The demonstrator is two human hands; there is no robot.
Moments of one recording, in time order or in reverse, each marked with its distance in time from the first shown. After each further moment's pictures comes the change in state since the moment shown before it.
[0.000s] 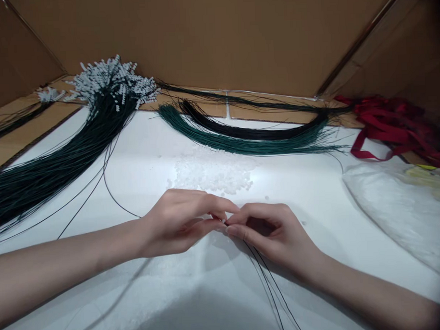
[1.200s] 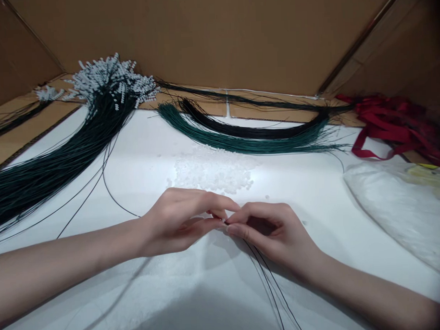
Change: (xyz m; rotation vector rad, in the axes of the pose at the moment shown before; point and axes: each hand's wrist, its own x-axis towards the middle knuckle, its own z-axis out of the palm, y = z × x) left_hand 0.001 0.000 -0.001 -0.014 -0.011 -0.023; right_hand -0.001 0.004 0.002 0.009 0.024 -0.037
